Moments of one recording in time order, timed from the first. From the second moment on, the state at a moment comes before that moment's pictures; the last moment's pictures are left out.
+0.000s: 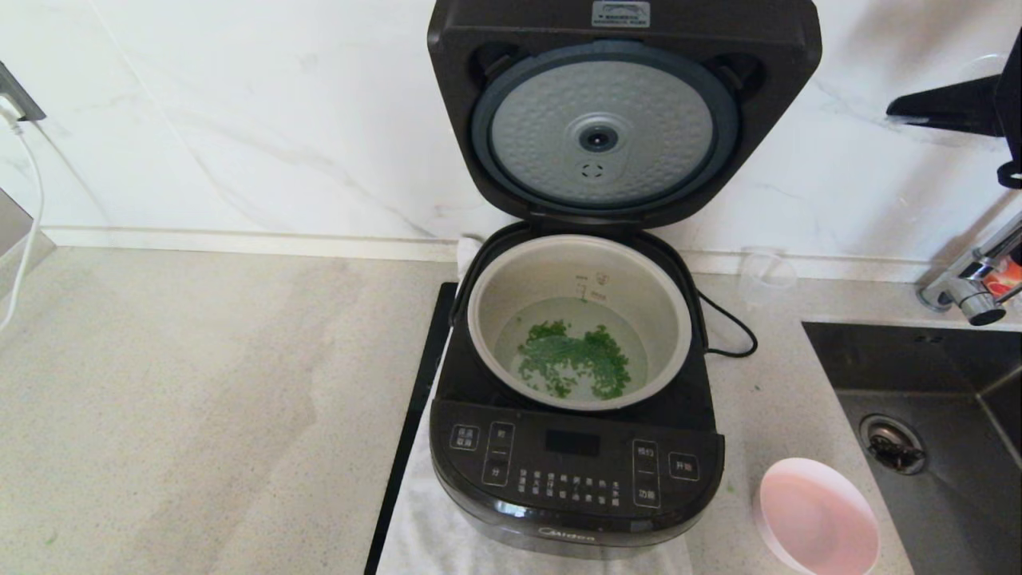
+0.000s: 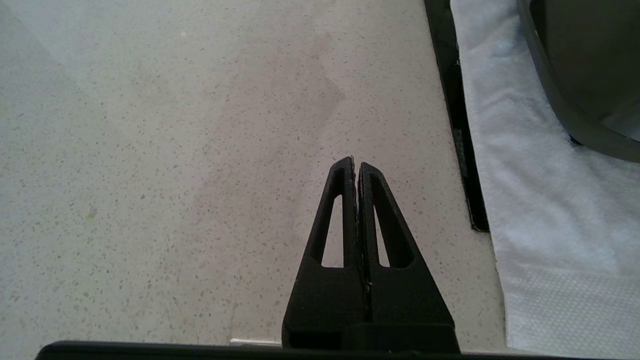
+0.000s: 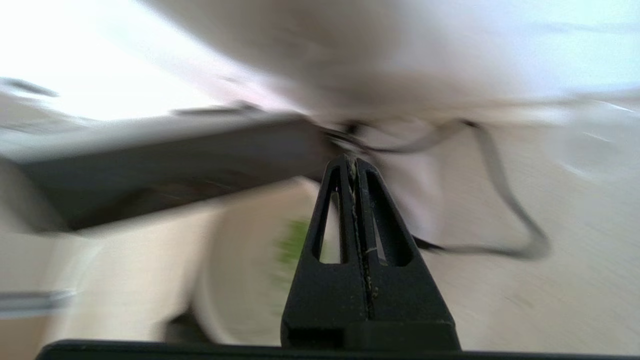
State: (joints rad) left arm -0.01 0.00 0.00 0.00 -0.03 0.07; right arm -0.07 1.51 -1.65 0.26 0.49 0.47
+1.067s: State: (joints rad) left arm -0.01 0.00 0.00 0.00 -0.03 0.07; right arm 0.01 1.73 -1.84 -0.16 0.85 0.79
